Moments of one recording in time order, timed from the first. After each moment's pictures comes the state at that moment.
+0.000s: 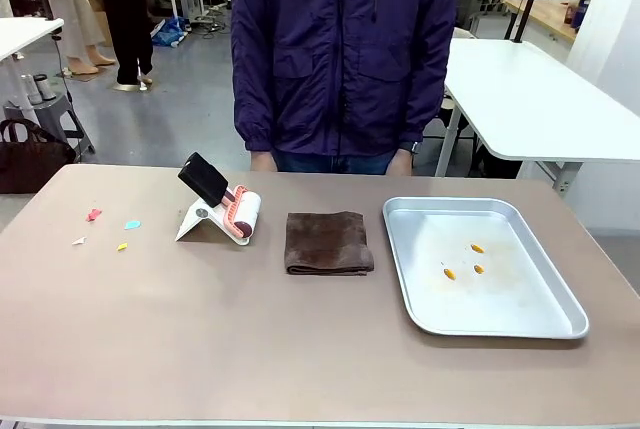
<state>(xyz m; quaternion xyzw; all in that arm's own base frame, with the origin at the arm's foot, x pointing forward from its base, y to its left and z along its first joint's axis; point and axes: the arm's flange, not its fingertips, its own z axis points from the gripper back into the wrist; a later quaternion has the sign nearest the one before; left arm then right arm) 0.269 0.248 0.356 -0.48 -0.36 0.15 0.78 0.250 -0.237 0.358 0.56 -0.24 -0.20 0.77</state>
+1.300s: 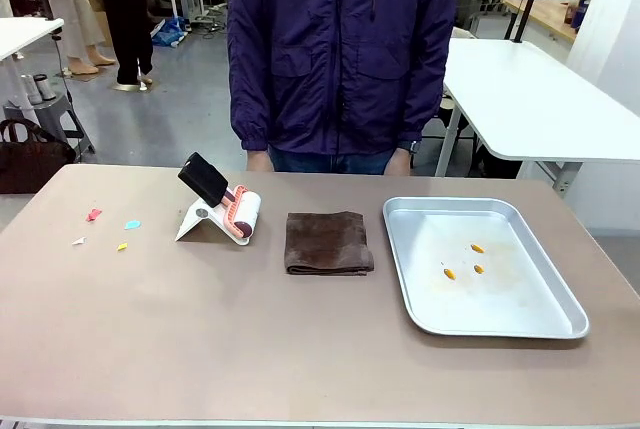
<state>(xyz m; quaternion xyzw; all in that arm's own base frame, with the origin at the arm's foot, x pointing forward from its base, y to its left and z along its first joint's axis) 0.308 0.203 0.411 -0.48 -0.35 0.08 0.80 0.297 -0.186 0.434 0.43 -0.25 -0.17 0.85</state>
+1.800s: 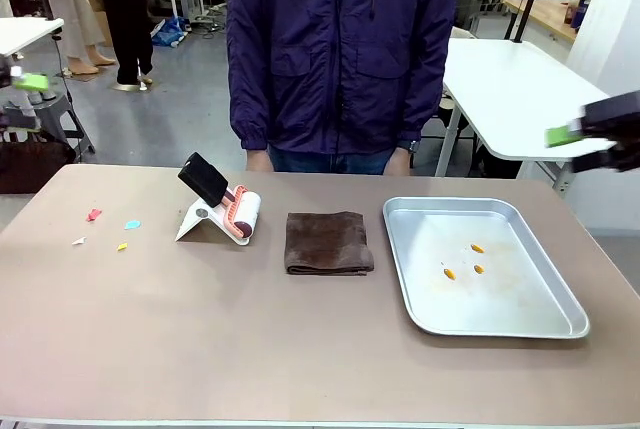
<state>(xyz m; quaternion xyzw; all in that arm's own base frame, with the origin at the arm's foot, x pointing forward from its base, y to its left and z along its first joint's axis) 0.410 0.112 0.498 -0.46 -0.29 -0.02 0.84 0.324 0.018 0.522 0.34 -0.25 0.07 0.90</state>
